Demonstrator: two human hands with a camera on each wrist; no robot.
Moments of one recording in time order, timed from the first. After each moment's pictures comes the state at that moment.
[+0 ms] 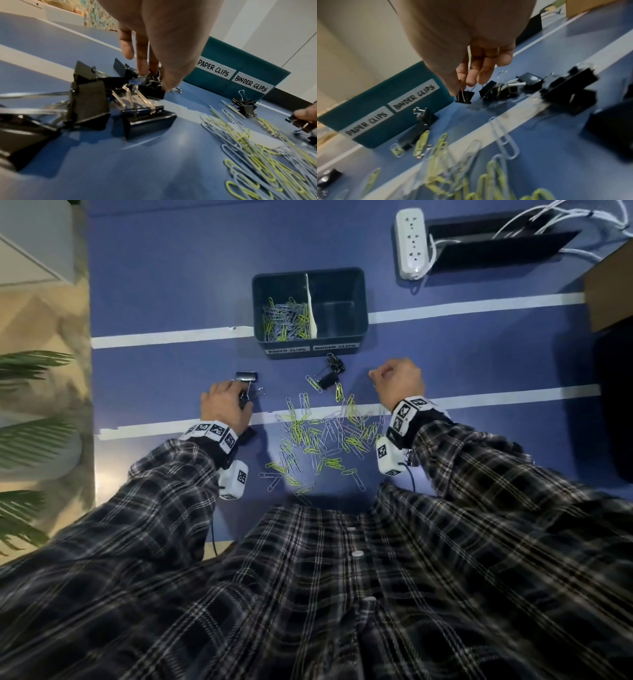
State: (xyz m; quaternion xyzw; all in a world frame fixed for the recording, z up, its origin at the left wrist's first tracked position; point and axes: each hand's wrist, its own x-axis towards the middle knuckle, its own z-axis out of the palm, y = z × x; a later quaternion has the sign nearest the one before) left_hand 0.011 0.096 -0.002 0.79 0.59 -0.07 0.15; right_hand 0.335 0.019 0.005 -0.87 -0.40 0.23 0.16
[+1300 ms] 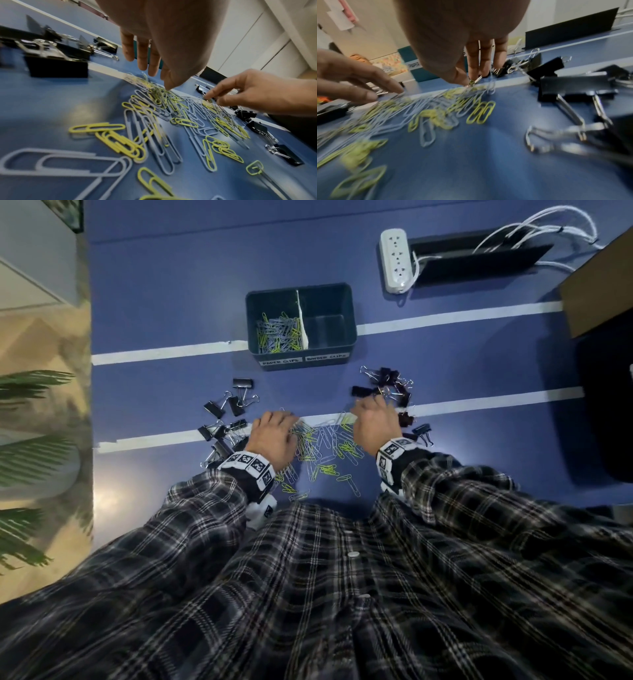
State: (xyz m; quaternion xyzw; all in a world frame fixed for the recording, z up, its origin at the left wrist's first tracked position) left_hand 0.071 0.030 0.004 0.87 0.44 -0.10 0.20; right_hand 0.301 -0.034 -0.005 -0.75 -0.64 0.16 0.00
